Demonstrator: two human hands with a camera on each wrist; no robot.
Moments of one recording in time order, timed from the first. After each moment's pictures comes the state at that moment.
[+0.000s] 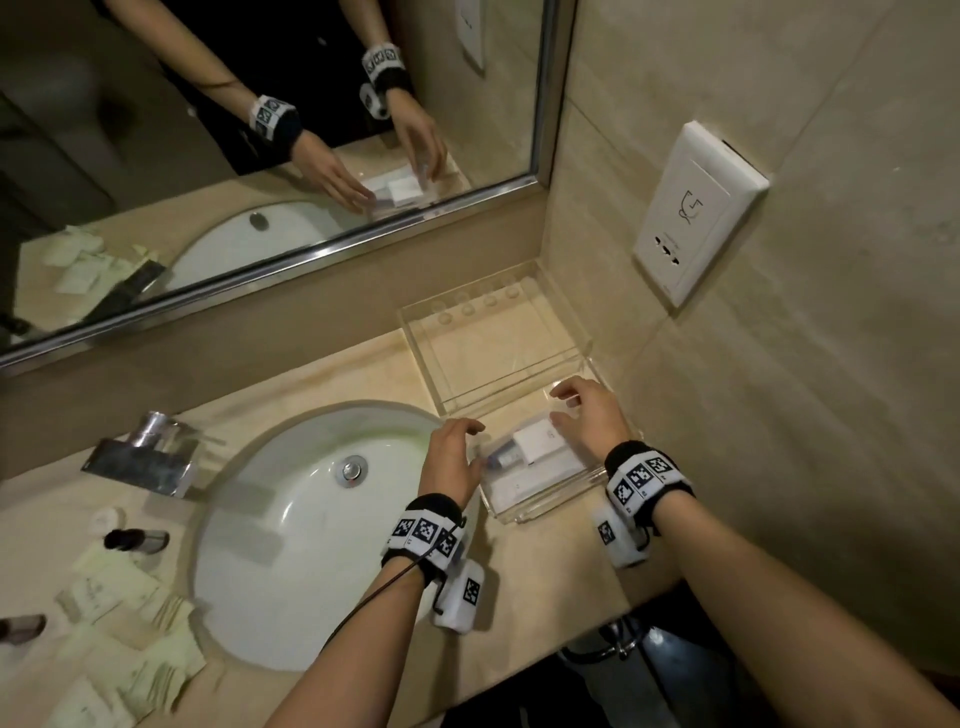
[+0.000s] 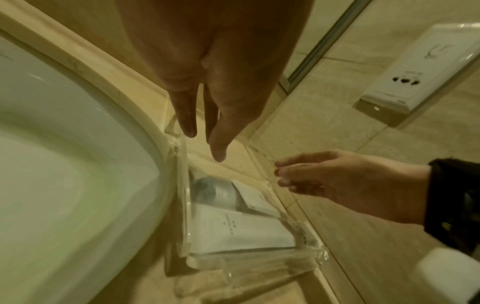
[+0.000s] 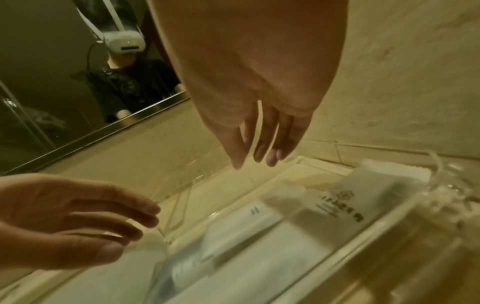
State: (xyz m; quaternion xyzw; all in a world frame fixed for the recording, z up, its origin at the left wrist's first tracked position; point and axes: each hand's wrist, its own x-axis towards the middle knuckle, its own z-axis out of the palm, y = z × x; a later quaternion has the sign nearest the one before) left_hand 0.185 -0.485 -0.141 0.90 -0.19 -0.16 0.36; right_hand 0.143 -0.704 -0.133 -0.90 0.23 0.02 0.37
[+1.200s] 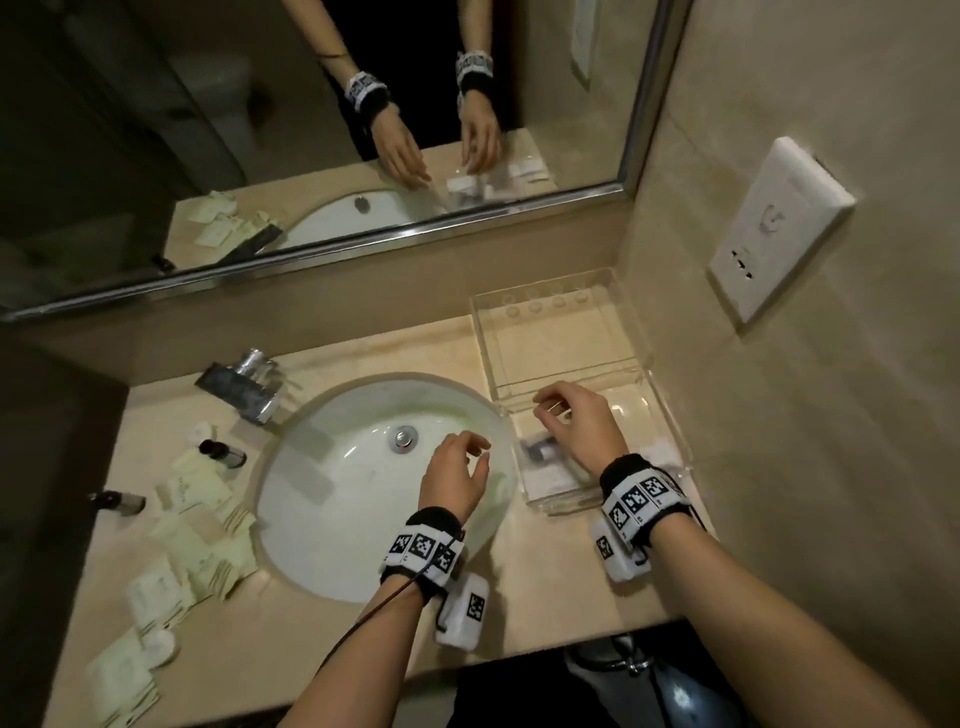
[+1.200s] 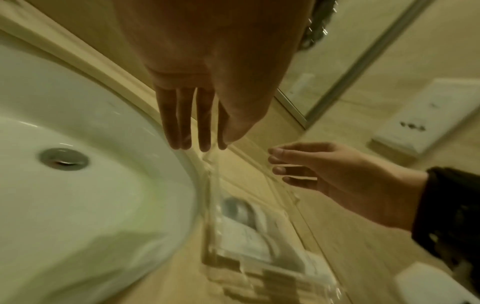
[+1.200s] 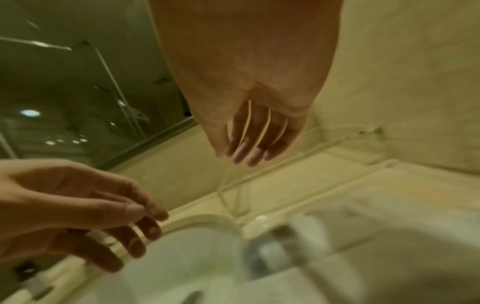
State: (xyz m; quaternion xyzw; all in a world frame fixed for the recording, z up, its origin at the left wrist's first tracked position) left_hand 0.142 -0.437 -0.116 0.92 -0.06 -0.12 0.36; right_hand 0.150 -0.641 -0.107 -0.89 0.06 -0.02 0.45
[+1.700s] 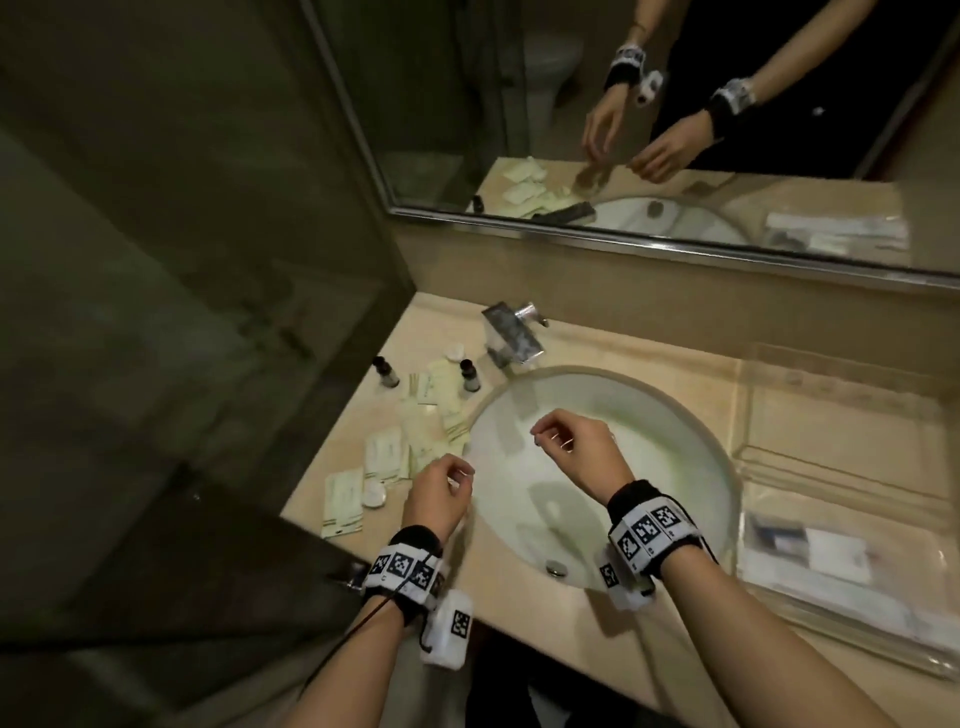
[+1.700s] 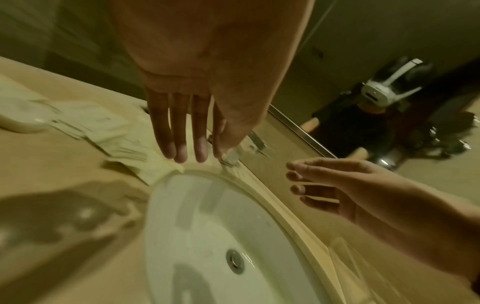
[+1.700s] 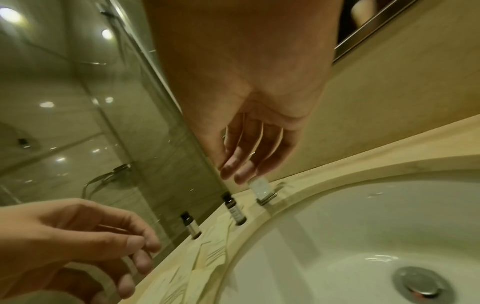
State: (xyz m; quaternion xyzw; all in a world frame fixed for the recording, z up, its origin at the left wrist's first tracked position) left_hand 0.059 -0.185 -0.083 0.89 0.27 -0.04 0.37; right_hand 0.171 -0.375 -0.083 -0.84 -0.20 0.15 0.49
